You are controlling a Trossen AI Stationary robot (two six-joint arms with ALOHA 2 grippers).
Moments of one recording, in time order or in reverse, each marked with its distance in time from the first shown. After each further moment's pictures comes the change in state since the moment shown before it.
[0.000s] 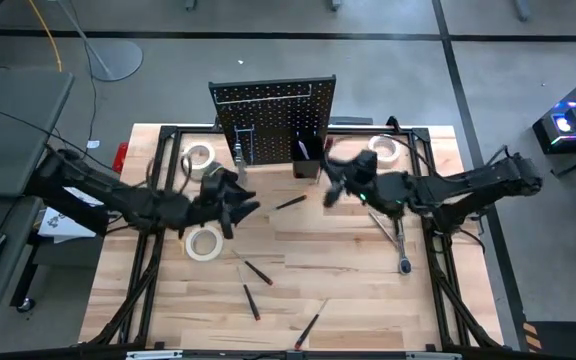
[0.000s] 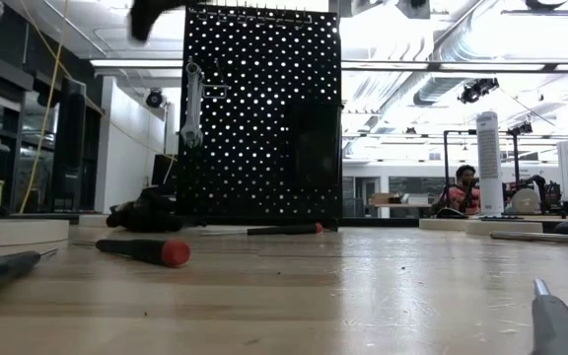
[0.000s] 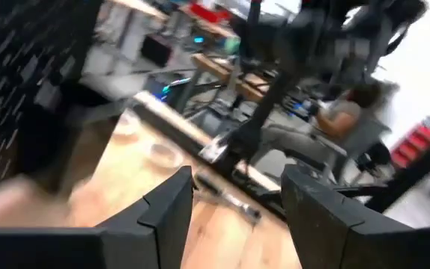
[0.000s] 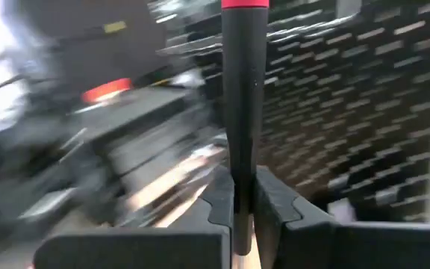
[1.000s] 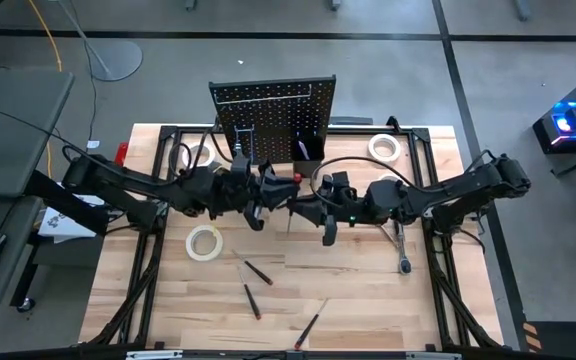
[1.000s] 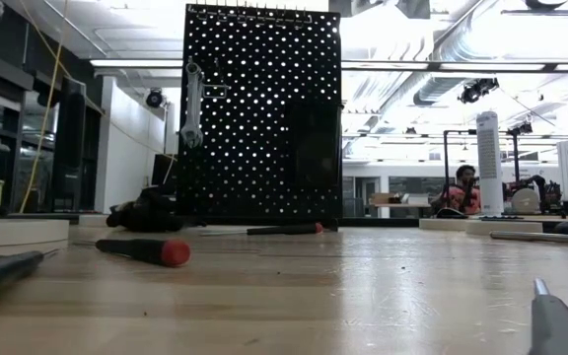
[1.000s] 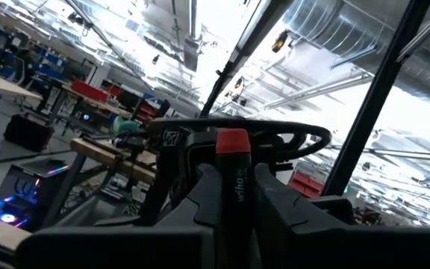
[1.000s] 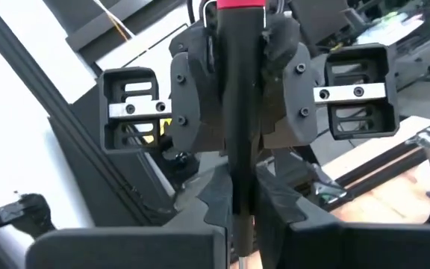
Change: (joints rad) left arm 0.190 0.392 0.345 0.512 0.442 0.176; right arm 0.030 0.134 0.010 0.366 -0.575 0.102
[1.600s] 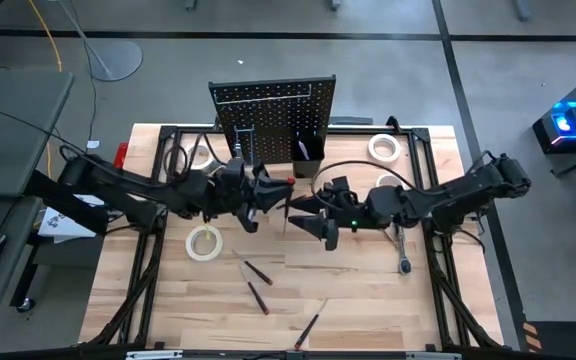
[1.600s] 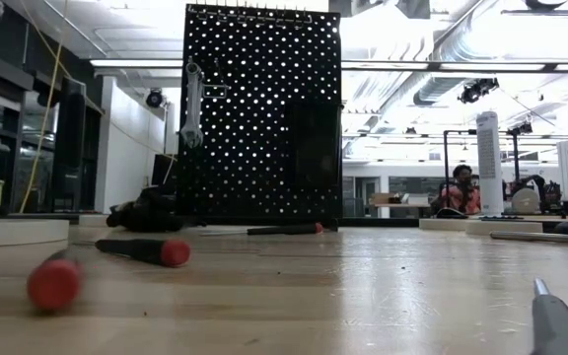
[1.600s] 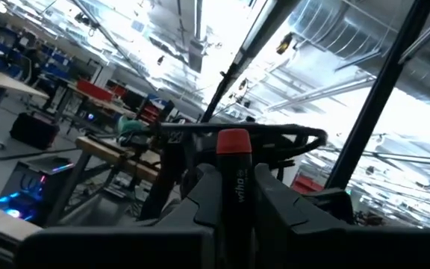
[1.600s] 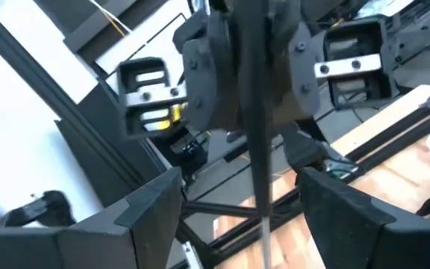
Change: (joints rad) left arm -0.021 -0.044 -0.063 0.027 -0.039 -0.005; right arm 0.036 -0.001 0.000 -0.052 0.017 0.098
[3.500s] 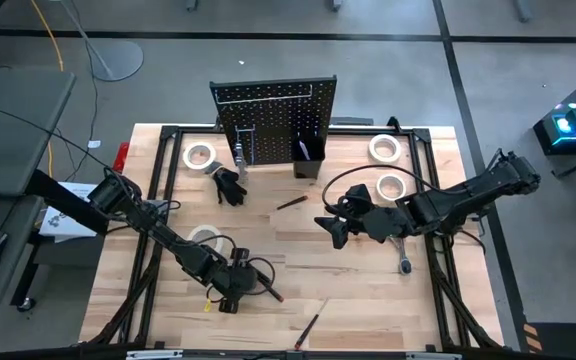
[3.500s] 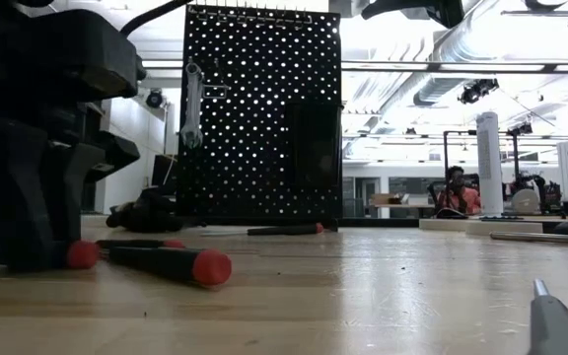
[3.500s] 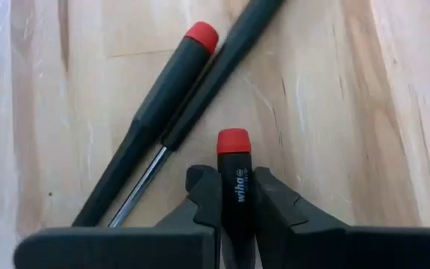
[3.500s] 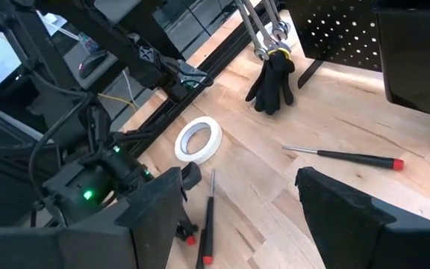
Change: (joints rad) left arm -0.412 0.440 -0.144 -1.026 0.074 -0.035; right arm 0.092 -0.109 0.000 -0.723 0.278 0.352
